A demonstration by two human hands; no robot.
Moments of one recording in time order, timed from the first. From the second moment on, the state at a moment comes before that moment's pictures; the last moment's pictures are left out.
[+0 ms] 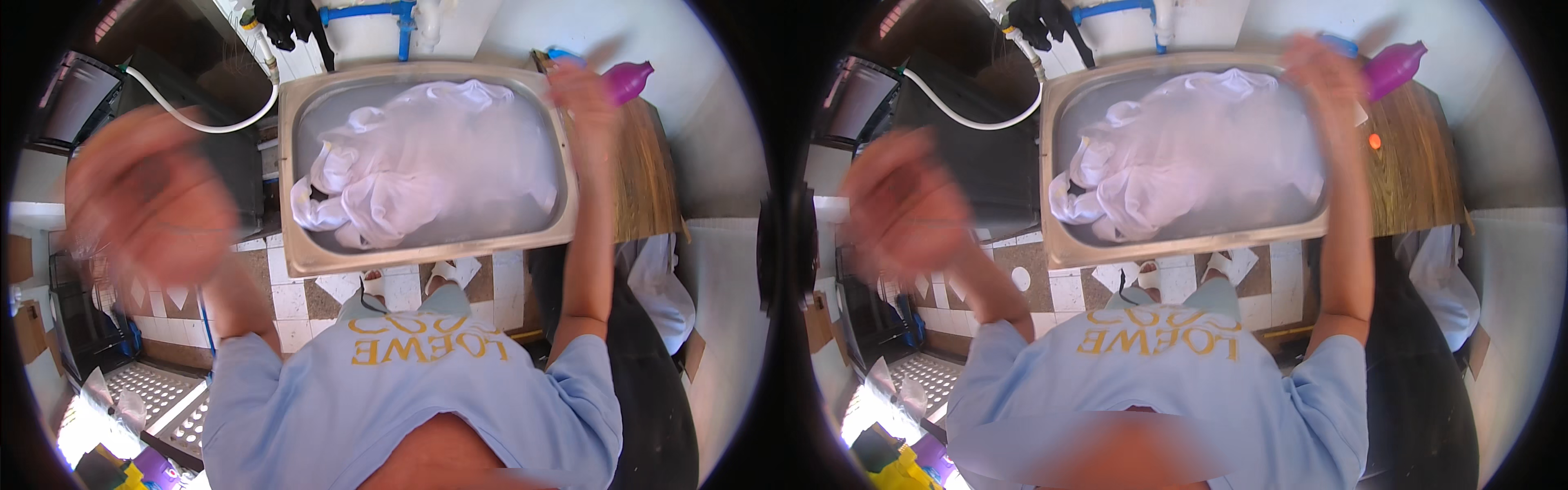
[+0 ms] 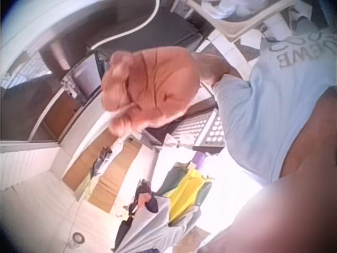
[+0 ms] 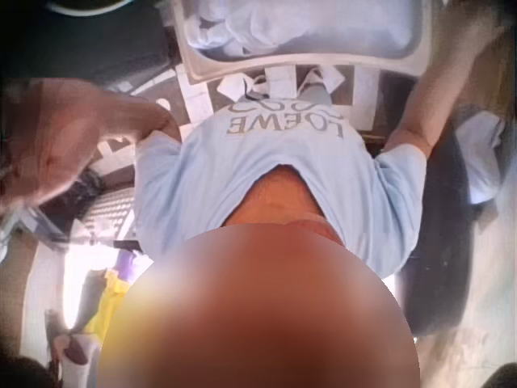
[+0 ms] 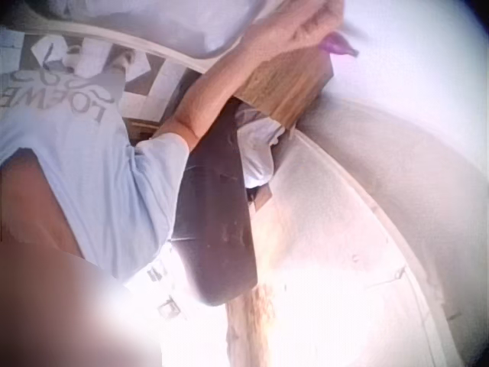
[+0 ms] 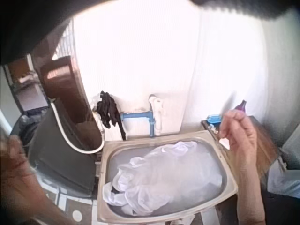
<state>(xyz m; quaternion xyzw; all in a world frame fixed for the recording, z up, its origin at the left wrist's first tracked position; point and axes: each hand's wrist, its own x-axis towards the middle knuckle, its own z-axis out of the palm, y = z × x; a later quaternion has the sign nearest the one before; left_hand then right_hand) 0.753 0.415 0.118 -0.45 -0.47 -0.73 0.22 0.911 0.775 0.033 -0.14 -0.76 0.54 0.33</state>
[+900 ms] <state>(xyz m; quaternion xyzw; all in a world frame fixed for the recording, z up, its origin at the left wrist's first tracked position) 0.694 0.705 -0.192 -0.30 -0.78 -0.53 -0.11 0.819 0.919 -0.160 -0.14 -0.82 0.52 0.18</state>
